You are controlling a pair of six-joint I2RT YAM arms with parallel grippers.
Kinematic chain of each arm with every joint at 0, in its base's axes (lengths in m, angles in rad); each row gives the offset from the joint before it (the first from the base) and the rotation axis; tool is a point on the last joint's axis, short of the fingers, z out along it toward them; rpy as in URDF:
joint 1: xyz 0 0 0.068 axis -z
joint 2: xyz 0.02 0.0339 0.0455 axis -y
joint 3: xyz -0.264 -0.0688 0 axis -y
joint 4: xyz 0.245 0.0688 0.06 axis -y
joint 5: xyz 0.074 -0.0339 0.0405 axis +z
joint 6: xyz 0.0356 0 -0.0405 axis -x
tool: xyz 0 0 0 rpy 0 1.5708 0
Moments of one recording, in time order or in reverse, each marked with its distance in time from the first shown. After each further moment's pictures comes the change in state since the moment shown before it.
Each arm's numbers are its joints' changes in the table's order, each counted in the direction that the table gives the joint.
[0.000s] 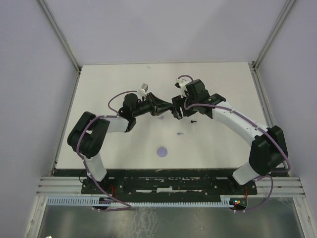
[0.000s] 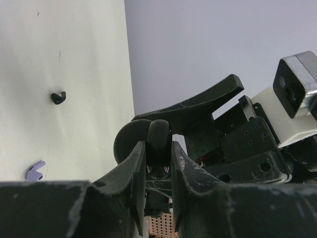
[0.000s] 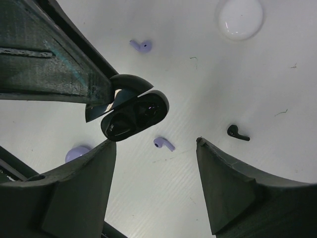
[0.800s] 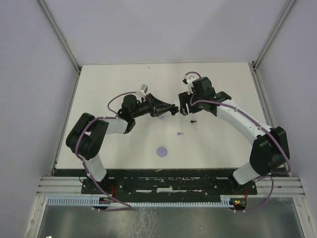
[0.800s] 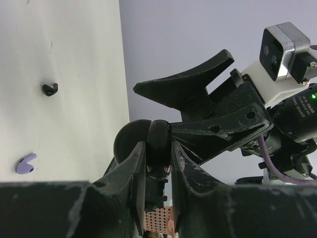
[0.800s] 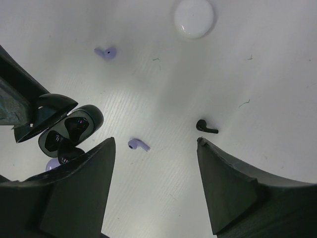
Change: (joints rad) left arm 0.000 0.021 -0.031 0.023 -0.016 0.033; right arm 0.075 0.017 0.000 -0.013 -0.051 0.005
